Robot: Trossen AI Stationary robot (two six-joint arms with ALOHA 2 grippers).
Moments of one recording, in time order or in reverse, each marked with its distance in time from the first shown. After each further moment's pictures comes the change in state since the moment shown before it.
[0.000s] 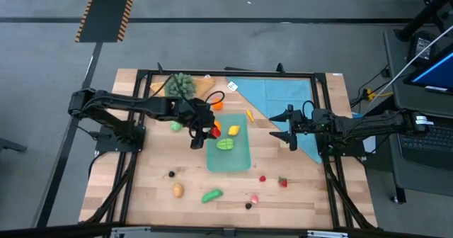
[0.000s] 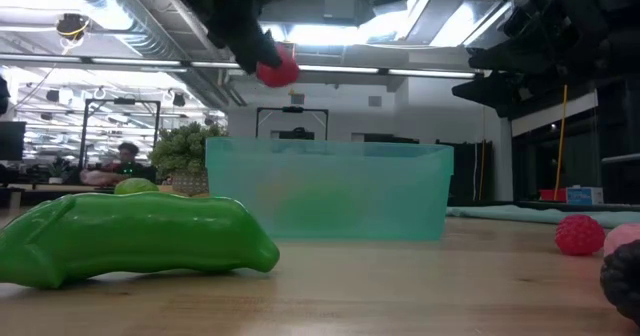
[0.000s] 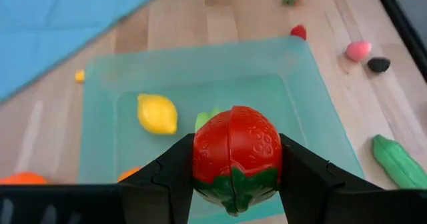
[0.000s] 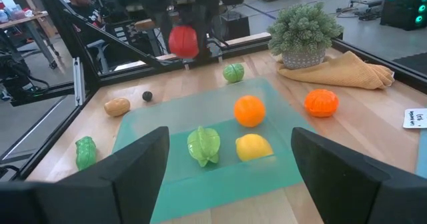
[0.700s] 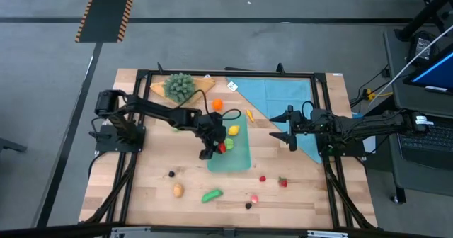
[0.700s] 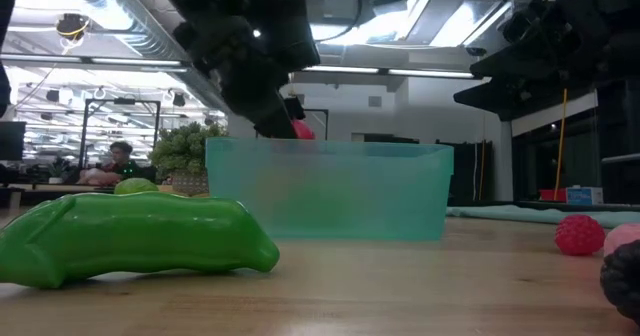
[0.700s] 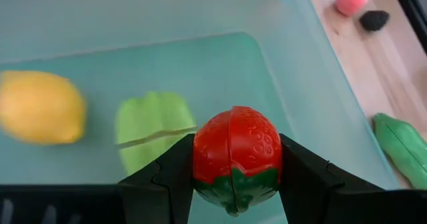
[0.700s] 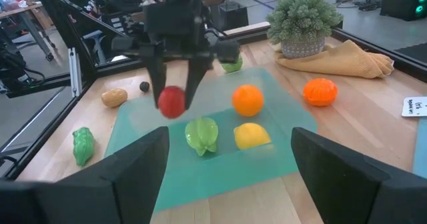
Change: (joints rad) left arm -0.034 0.312 -0.001 0.184 0.165 -0.001; right arm 0.000 0.000 0.001 -0.038 0.000 0.001
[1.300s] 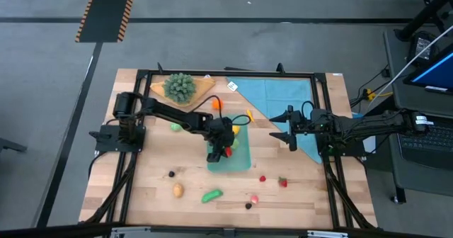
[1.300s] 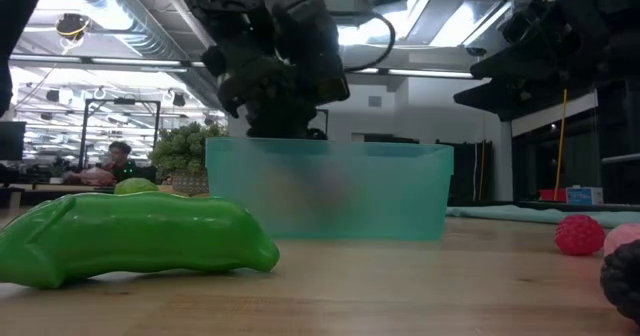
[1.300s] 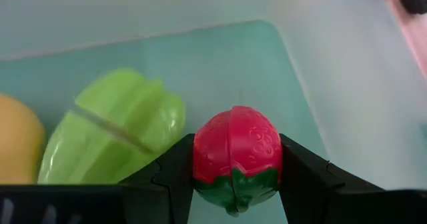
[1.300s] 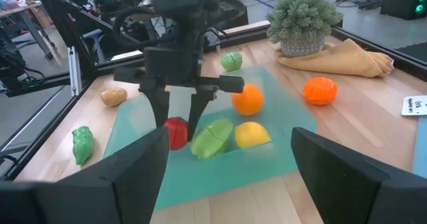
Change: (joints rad) left arm -0.005 0.192 0.119 -0.002 0.003 0.032; right arm 0.000 0.000 0.000 -0.004 0.000 0.000
